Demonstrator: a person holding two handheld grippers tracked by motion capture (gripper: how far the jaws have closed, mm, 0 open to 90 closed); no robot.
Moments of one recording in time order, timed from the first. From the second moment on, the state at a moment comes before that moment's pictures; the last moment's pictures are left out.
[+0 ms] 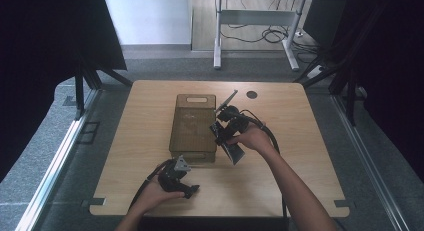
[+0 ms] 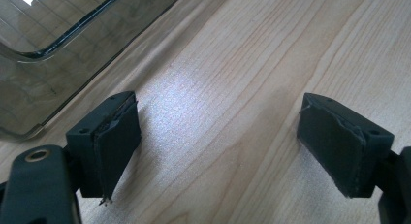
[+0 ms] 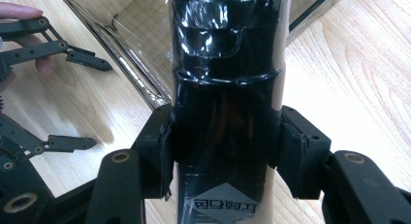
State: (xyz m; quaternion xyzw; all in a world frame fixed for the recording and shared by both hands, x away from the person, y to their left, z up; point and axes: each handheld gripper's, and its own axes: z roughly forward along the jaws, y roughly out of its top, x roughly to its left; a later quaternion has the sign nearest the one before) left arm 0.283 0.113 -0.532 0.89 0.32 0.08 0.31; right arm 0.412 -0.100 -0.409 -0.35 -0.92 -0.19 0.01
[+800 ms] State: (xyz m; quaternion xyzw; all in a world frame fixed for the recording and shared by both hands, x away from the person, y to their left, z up) left arm 0.282 0.110 -0.533 0.89 0.31 0.08 0.31; right arm 0.411 -0.095 -0.423 -0.35 -0.92 -0.17 0.02
